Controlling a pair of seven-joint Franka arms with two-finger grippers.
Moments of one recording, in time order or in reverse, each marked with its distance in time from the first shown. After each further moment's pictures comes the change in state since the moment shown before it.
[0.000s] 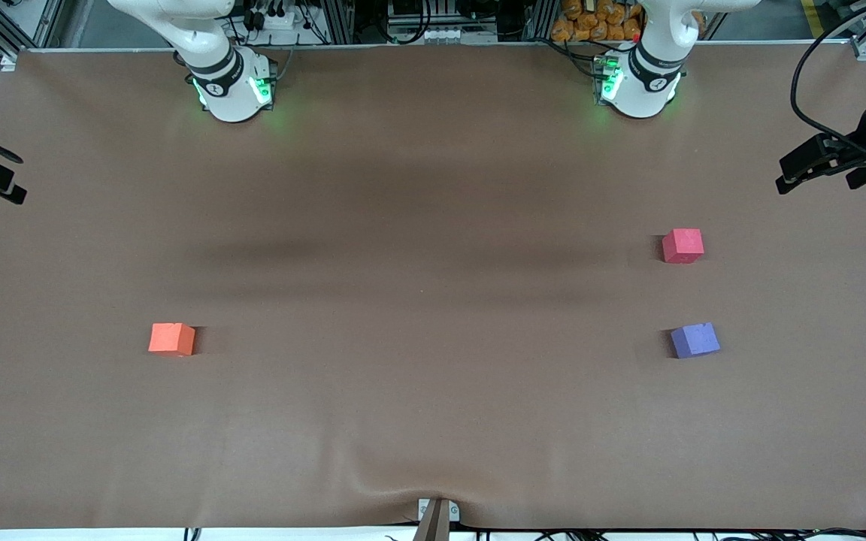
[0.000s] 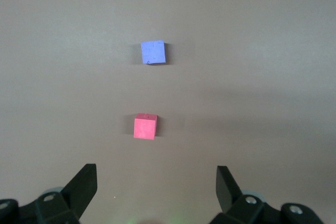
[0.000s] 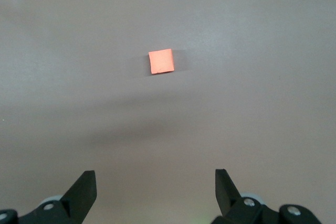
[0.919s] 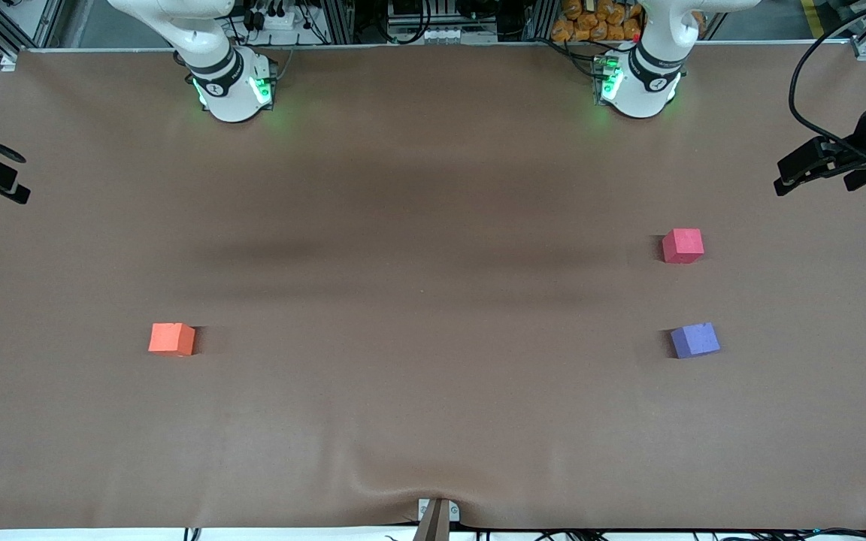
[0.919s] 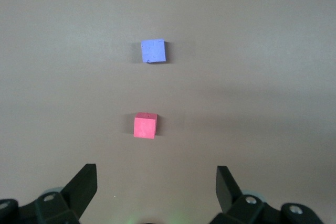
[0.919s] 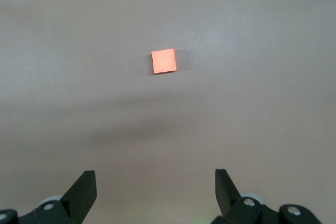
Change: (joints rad) left arm 0.002 0.005 0.000 0.002 0.000 -0.003 0.000; right arm 0.000 0.000 0.003 0.000 0.002 -0.001 -0.007
